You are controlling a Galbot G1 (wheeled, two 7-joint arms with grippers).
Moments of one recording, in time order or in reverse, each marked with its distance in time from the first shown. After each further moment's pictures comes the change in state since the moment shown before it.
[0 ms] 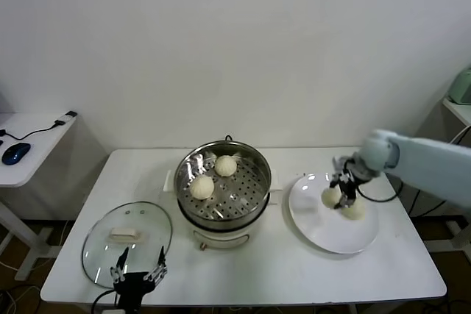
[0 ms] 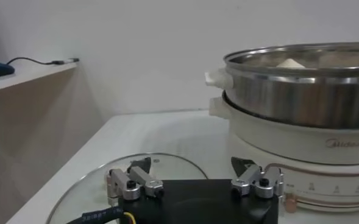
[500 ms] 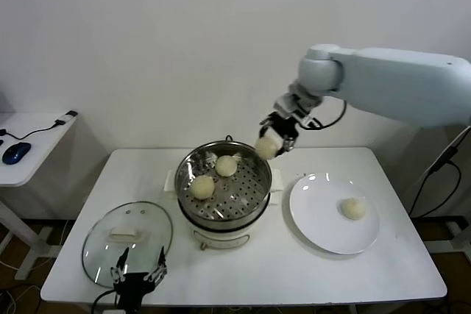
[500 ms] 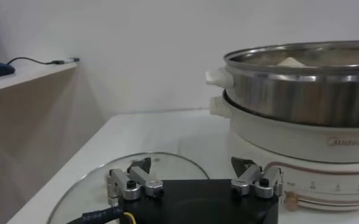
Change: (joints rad) left arm 0.003 0.000 -0.004 0.002 0.006 0.001 -0.001; right arm 0.262 0.356 0.007 0.107 -0.038 0.428 -0.116
